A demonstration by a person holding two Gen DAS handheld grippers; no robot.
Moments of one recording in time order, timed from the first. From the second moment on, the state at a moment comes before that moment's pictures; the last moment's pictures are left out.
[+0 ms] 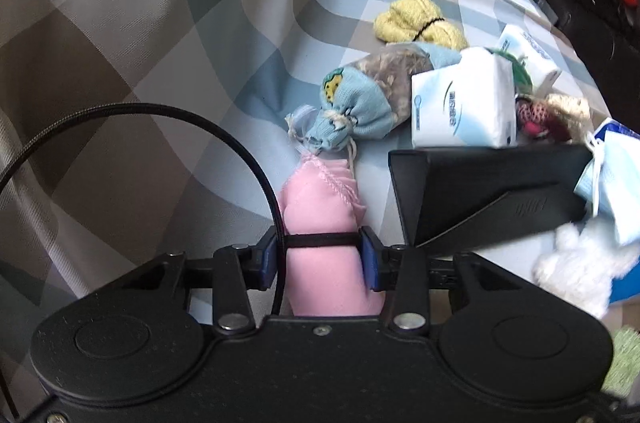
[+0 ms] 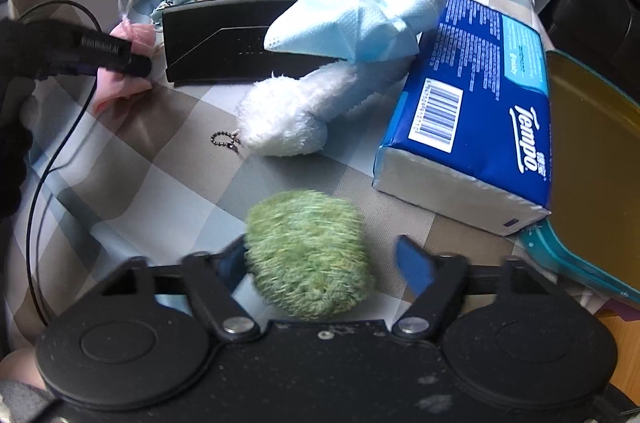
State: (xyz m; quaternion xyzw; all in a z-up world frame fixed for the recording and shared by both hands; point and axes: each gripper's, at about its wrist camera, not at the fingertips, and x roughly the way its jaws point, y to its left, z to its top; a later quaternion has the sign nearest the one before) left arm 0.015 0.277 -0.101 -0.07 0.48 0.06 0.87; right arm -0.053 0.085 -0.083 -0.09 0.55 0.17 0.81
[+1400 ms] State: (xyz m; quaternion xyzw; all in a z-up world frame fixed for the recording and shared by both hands) left arm -0.010 0.240 -0.099 -0.03 0.52 0.06 0.85; right arm -0.066 0.043 -0.032 -0.02 0.49 0.15 0.86
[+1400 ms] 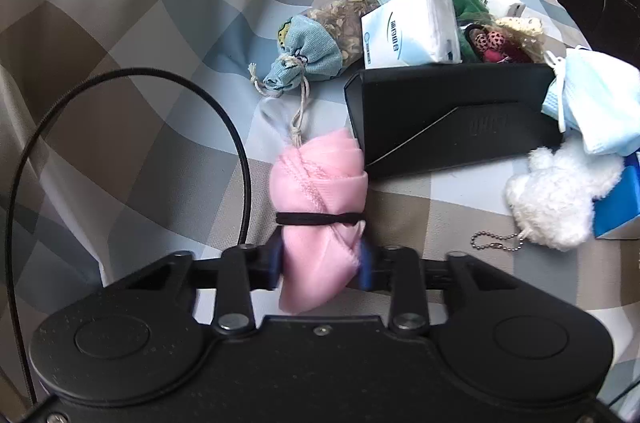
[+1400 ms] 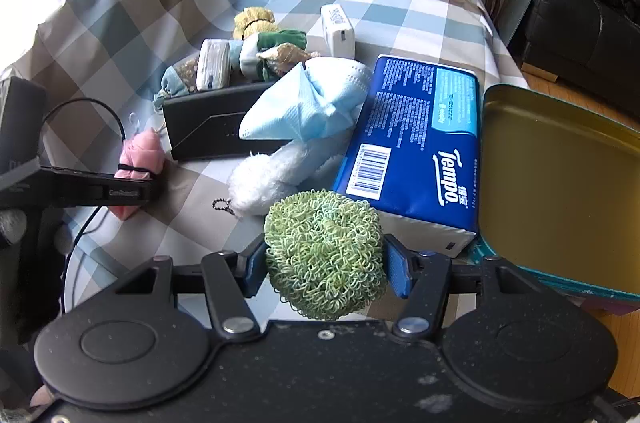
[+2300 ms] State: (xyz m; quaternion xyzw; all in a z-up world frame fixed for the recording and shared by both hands) left arm 0.009 0.092 0.039 0.03 0.41 -0.12 0.90; right arm -0.046 -0.107 0.029 0.13 0.39 -0.06 0.91
